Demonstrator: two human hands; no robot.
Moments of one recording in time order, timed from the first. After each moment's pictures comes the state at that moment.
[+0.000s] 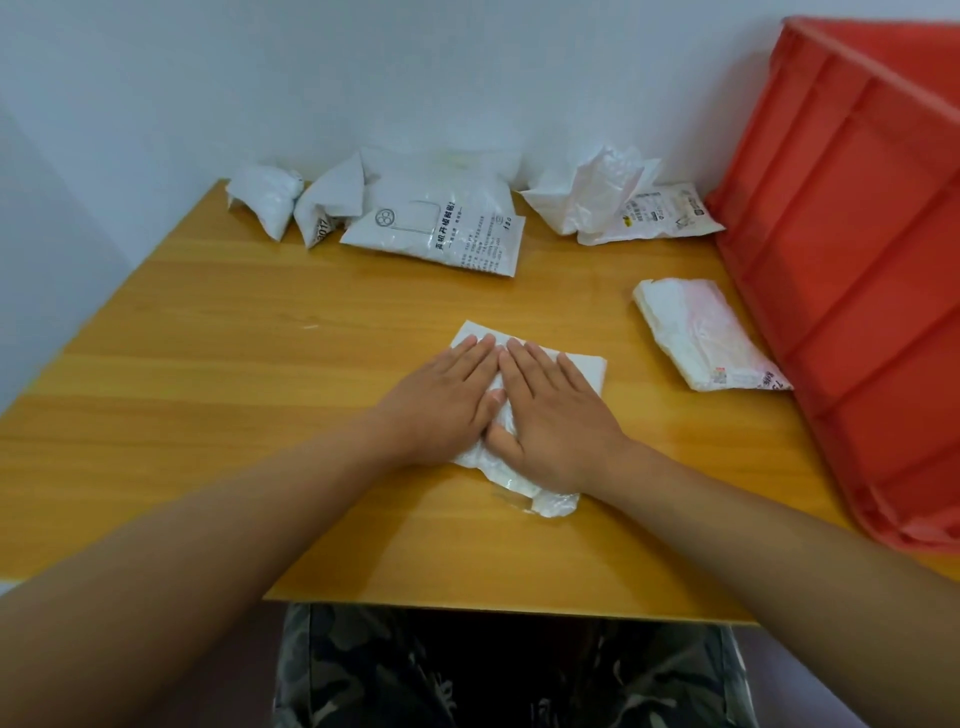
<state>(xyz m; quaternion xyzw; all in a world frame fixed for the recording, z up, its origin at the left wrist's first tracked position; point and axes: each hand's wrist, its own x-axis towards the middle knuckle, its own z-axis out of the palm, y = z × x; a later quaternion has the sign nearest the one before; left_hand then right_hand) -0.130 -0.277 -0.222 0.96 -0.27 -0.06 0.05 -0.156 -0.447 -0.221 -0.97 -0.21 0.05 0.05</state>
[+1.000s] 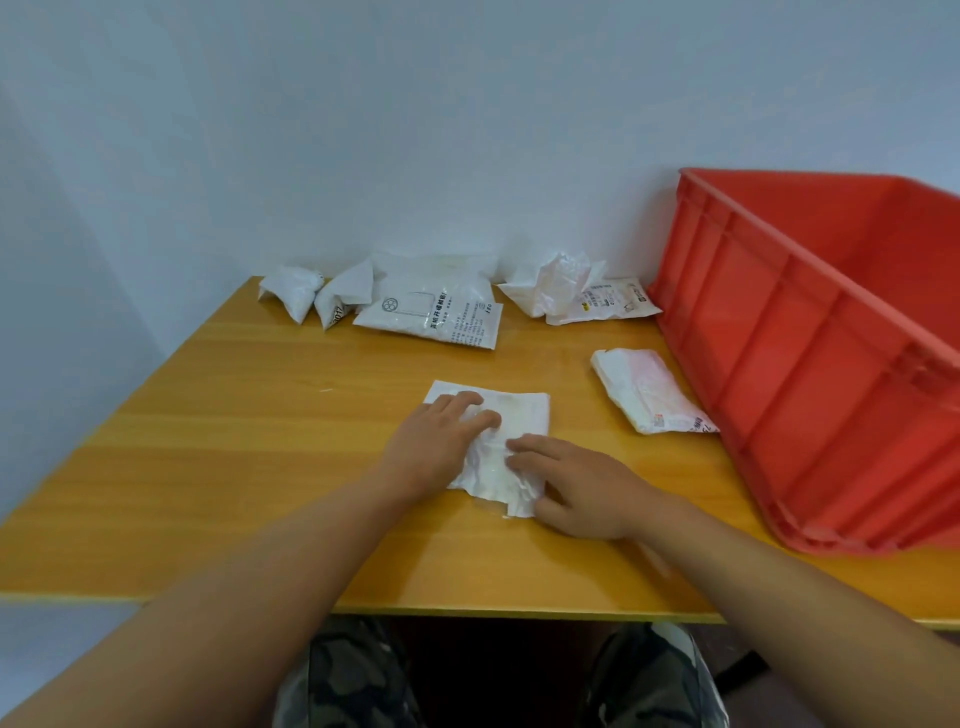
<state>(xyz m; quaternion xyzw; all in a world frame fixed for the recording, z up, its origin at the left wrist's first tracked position) -0.145 -0.280 -0.212 0.95 -0.29 0.13 0.06 -0.196 -0.507 -0.188 -0.94 -0.31 0.06 0.11</state>
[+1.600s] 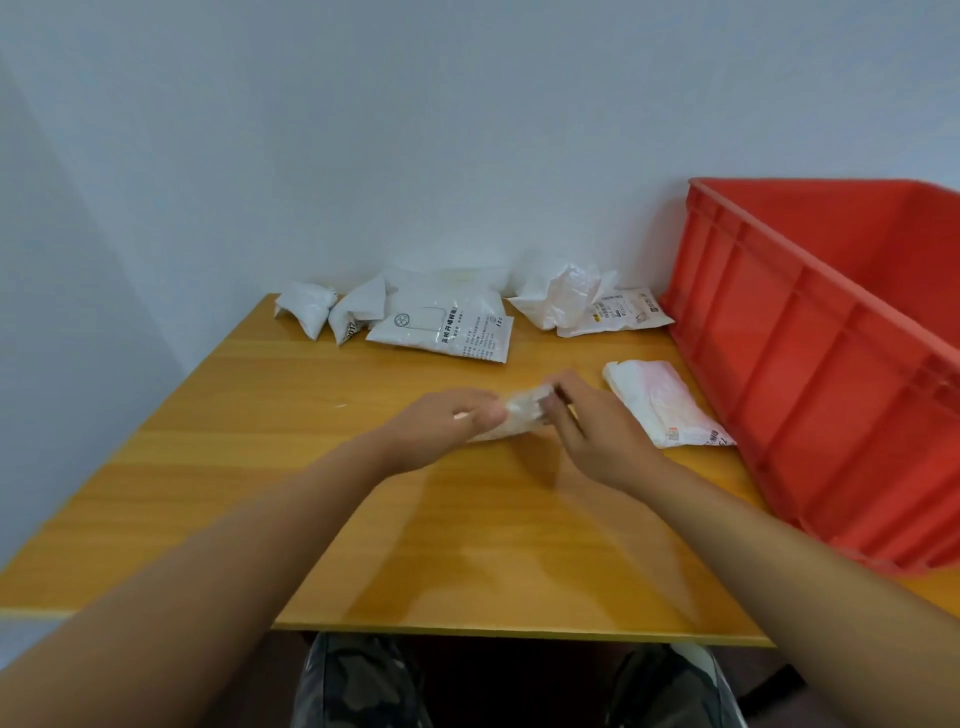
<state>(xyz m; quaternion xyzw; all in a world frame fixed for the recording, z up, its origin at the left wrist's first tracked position) -0.169 -0.272 -0.121 0.89 -0.20 -0.12 0.40 -0.169 -0.493 -0.154 -0.90 -0.23 -0.15 0.34</state>
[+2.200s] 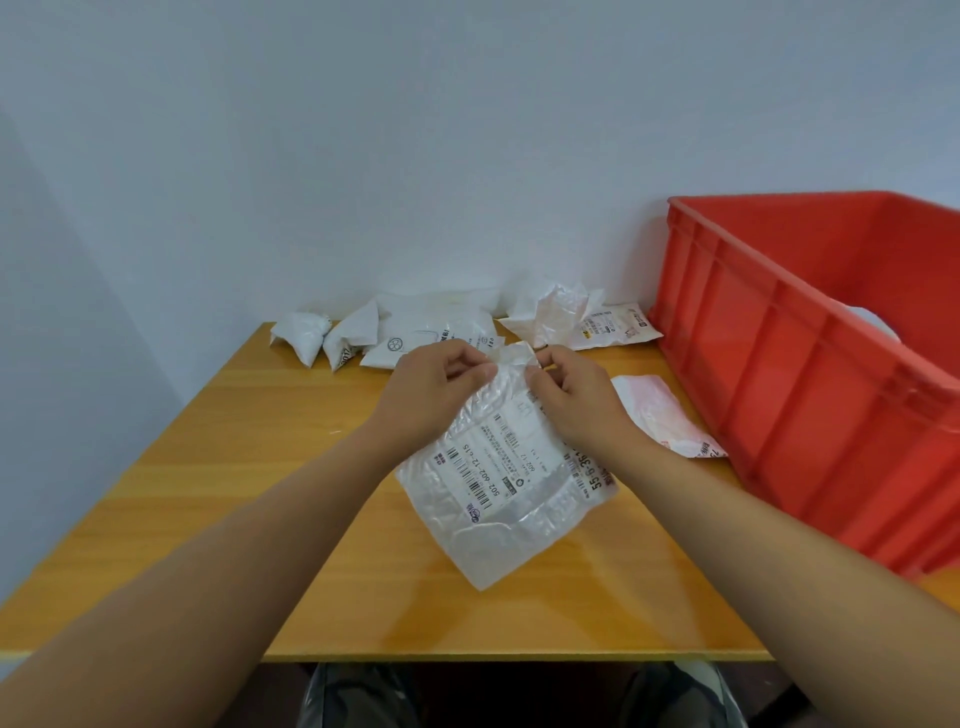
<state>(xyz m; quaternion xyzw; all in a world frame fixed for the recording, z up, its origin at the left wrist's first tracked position) -0.155 -0.288 -0.087 0.87 -0.14 0.12 0.46 -0.151 -0.473 -0.113 -0.84 -0.10 -0.14 0.51</state>
